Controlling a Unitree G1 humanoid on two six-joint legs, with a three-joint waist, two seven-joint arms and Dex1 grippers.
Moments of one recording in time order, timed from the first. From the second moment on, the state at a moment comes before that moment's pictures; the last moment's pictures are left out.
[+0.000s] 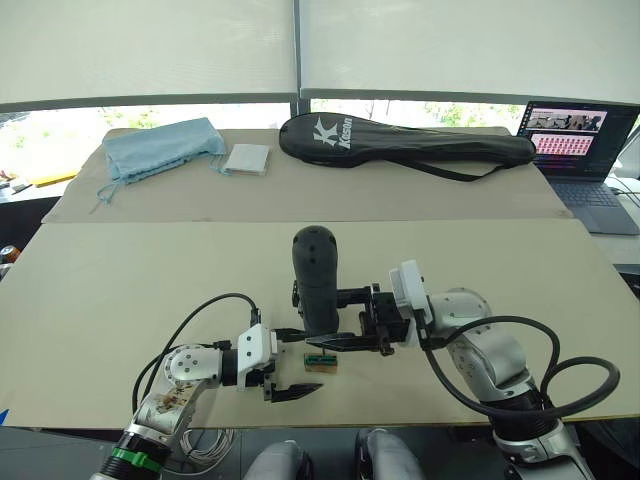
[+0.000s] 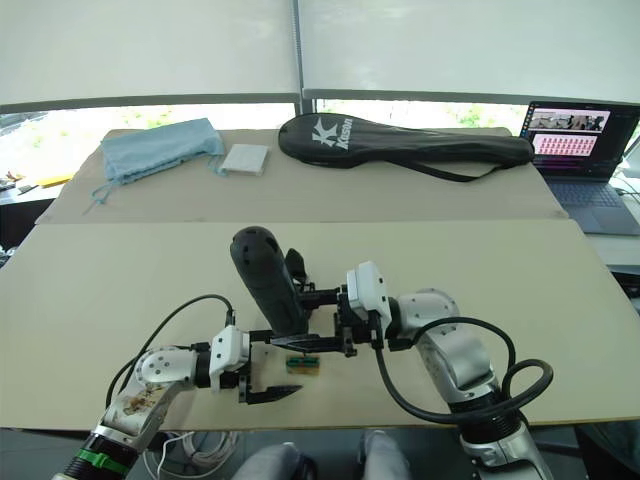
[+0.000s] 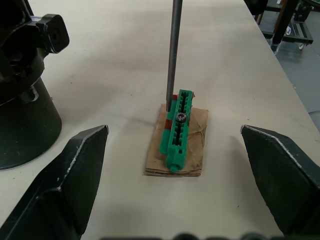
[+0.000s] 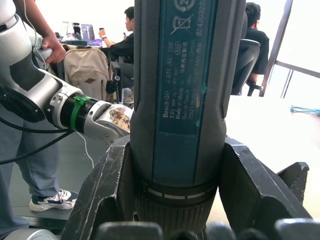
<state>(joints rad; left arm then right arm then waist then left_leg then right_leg) -0.08 0.51 -0.23 0.00 -0.23 -0.09 -1.14 -0.37 -0.40 0.22 -0.27 0.49 0.20 1.20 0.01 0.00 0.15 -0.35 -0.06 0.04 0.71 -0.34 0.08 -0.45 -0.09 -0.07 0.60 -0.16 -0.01</state>
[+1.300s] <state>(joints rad) -0.10 0.50 -0.24 0.01 -0.23 -0.08 -1.14 -0.38 -0.40 0.22 -0.27 0.54 0.21 1.19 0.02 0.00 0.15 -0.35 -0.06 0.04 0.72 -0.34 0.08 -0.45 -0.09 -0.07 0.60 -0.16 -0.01</state>
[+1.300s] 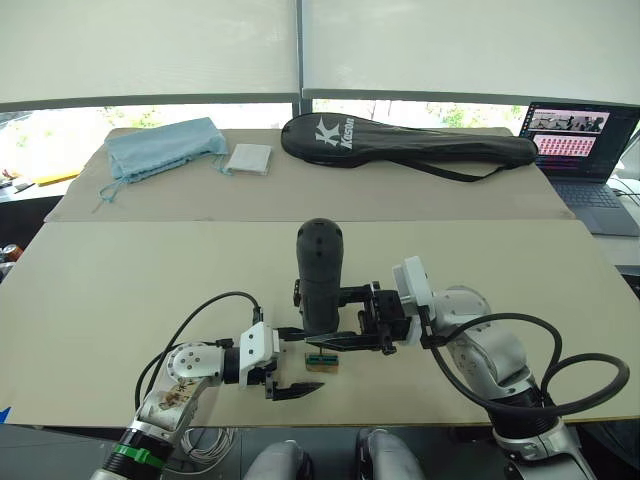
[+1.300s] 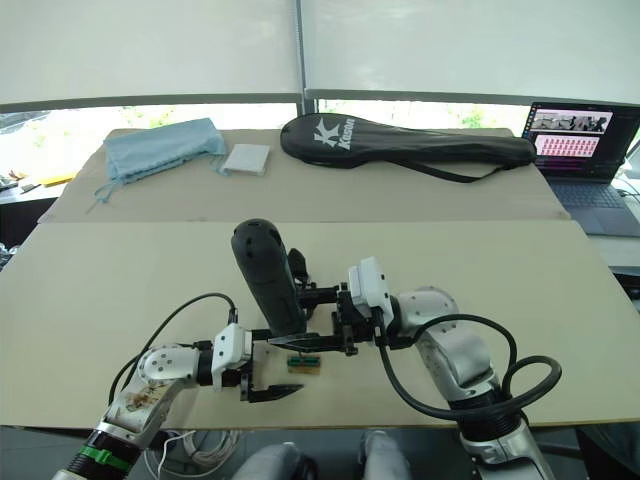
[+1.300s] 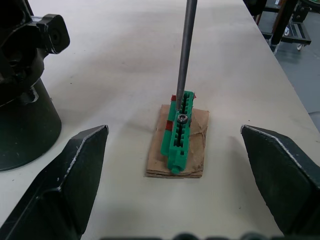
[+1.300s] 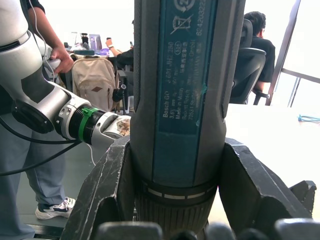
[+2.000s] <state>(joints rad) -0.10 0.50 -0.24 0.00 -0.23 -0.06 -1.13 -0.38 -0.40 0.23 -0.27 0.54 0.22 1.20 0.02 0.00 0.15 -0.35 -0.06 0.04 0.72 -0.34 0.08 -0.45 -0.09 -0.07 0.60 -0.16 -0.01</state>
